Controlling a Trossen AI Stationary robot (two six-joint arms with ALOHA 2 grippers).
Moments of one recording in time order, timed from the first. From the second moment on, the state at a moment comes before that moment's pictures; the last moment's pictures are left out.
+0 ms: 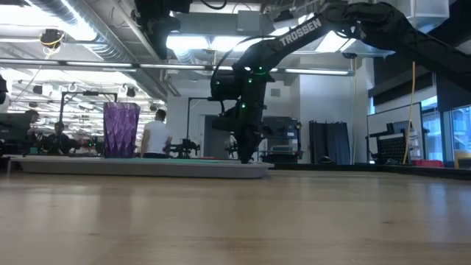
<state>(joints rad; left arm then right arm) 0.20 1.43 1.49 -1.25 -0.73 -0.25 -0.42 2.39 2.04 -1.02 0.05 0.36</state>
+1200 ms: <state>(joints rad) 0.20 1.43 1.49 -1.25 -0.73 -0.25 -0.41 2.42 2.11 -0.88 0.10 0.26</state>
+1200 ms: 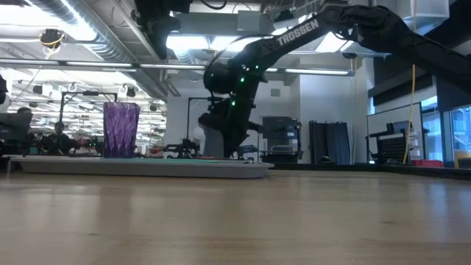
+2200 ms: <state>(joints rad) 0.20 1.43 1.49 -1.25 -0.73 -0.25 -0.41 2.45 2.11 -0.92 -0.02 0.36</state>
